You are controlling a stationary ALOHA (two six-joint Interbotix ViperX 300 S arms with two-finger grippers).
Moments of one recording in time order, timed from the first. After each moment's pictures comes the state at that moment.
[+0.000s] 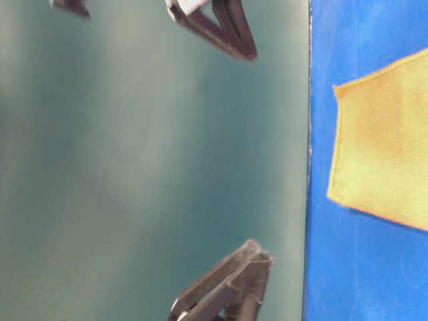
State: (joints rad) left arm 0.04 -0.29 0.94 -0.03 -0.24 0.00; right arm -0.34 -0.43 0.97 -0.41 -0.04 0.30
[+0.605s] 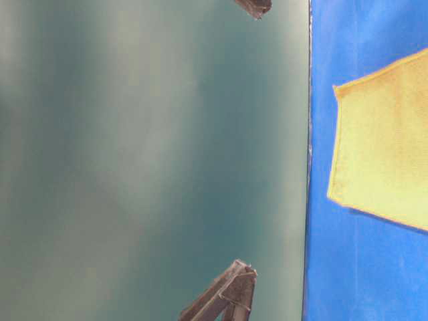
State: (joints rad) left arm 0.12 -0.33 1.02 -0.03 -0.34 0.01; right arm -0.29 -0.51 1.14 -0.38 -0.23 0.43
